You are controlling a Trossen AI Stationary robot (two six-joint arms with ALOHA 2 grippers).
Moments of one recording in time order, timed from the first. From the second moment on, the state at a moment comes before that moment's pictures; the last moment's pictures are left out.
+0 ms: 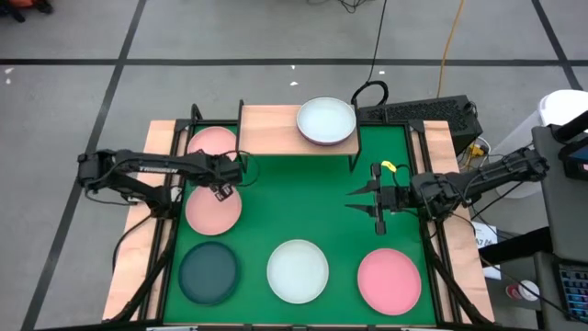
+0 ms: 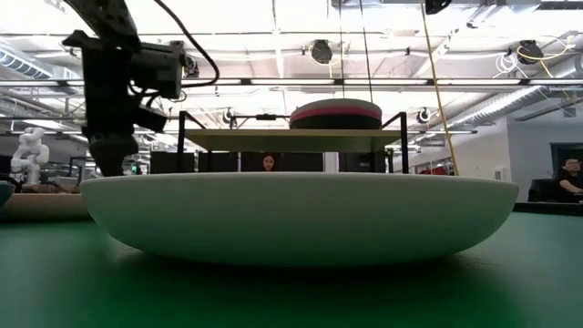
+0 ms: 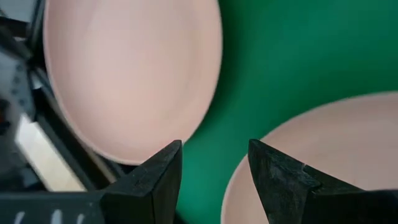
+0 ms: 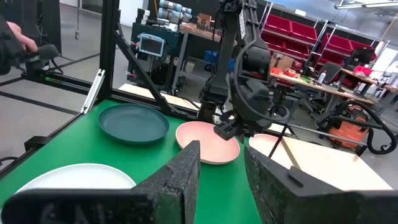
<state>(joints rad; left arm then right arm) 0.25 1.32 0.72 -0.99 -0.45 -0.42 0.28 0.83 0.58 0.16 0.24 -0.22</state>
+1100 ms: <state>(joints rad) 0.54 1.32 0.57 -0.65 -0.32 -0.24 0.28 0.83 0.58 0.16 0.24 -0.22</state>
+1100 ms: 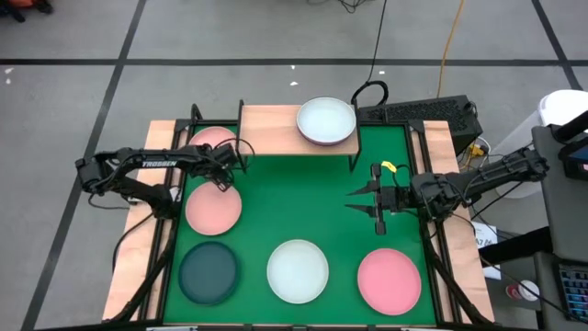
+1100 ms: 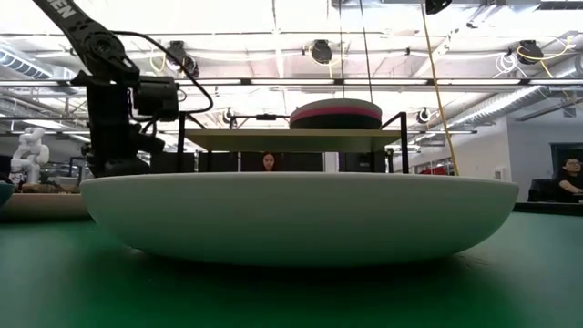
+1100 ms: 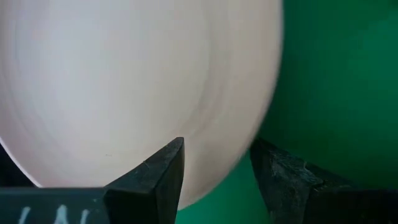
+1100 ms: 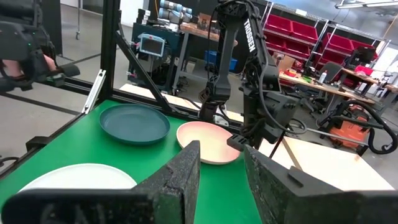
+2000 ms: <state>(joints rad) 0.37 1.14 0.75 -0.96 -0.34 -0.54 0.28 0.83 0.58 0.16 0.24 -0.19</state>
